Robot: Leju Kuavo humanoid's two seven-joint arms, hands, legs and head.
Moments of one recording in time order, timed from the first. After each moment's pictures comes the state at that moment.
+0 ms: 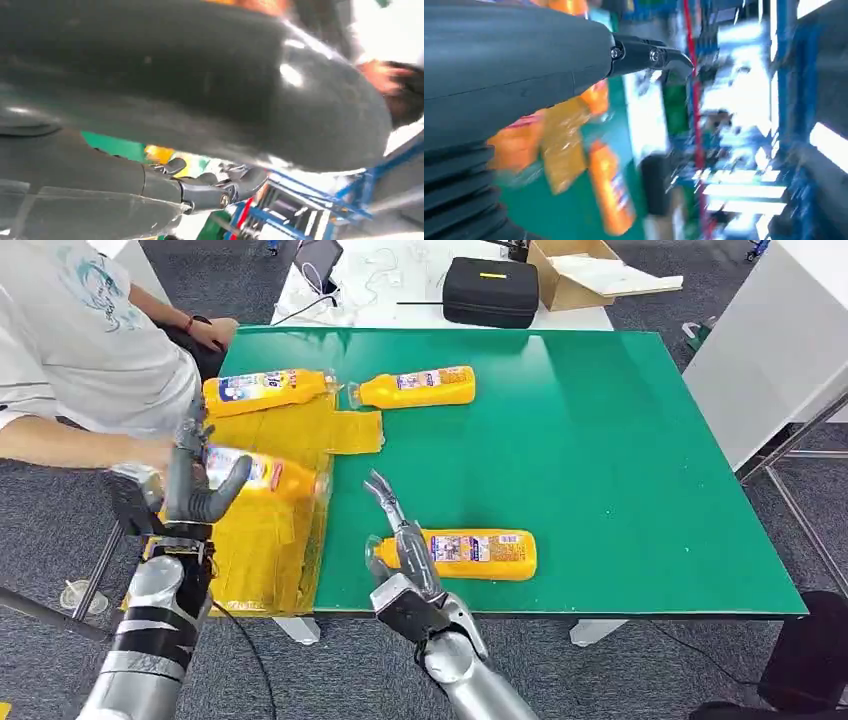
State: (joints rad) left arm -0.41 -0.10 -0.02 -1.03 -0.01 -0.11 -0.70; right arm -0.22 0.26 0.54 -1.12 0.40 -0.33 -0.55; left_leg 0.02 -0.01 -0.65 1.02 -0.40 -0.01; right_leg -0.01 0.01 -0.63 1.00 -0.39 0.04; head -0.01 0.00
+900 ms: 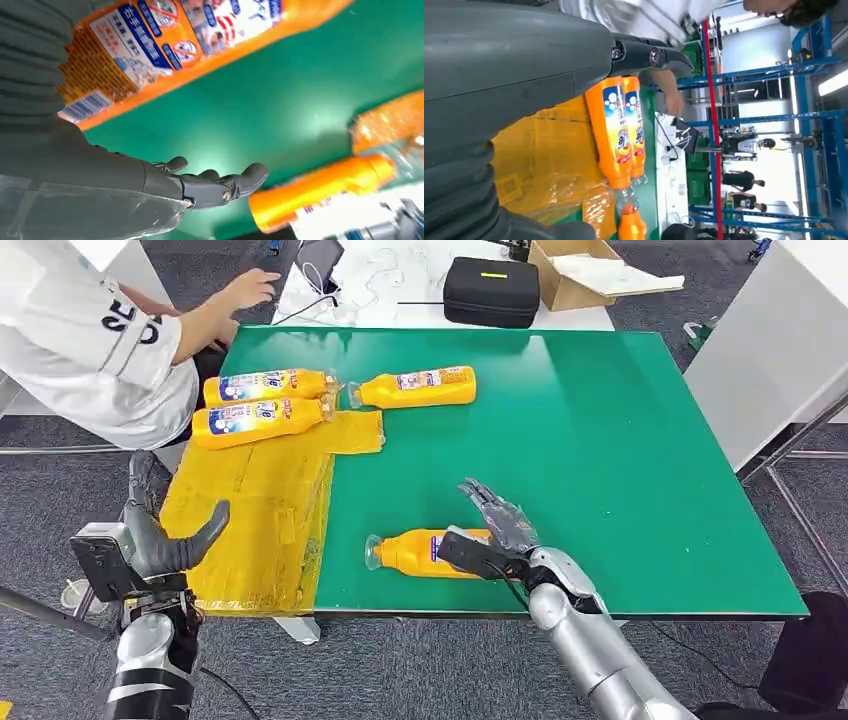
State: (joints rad) left arm -0.20 -0.17 0.07 -1.20 -0.14 0.05 -0.70; right arm -0.38 -0.08 0.45 -1.07 0.70 -0.02 -0.13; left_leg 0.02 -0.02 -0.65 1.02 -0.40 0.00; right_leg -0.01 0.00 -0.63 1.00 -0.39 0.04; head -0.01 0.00
